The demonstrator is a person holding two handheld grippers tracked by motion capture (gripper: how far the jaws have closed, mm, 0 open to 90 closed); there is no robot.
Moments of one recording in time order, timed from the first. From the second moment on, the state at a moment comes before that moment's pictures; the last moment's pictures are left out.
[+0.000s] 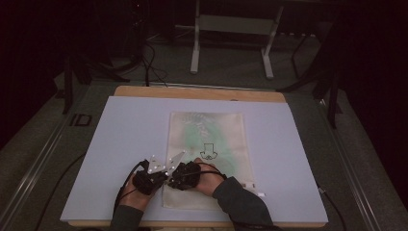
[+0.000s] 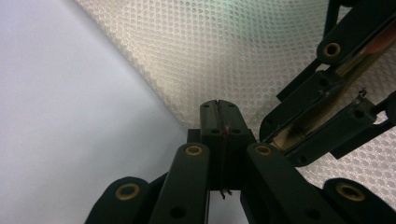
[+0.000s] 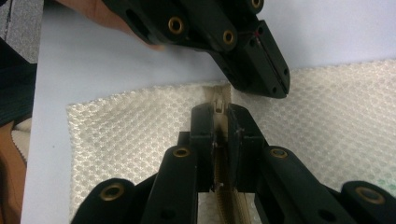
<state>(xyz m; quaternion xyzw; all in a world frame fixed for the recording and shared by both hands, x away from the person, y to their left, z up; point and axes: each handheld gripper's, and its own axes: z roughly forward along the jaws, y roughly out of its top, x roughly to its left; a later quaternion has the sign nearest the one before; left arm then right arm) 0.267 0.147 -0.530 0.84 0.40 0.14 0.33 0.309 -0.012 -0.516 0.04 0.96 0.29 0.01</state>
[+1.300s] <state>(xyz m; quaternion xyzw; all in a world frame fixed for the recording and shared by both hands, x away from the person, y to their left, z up) 0.262 0.141 -0.529 0.85 0.39 0.13 0.33 0.308 -0.022 -0.516 0.04 0.96 0.28 0.01</state>
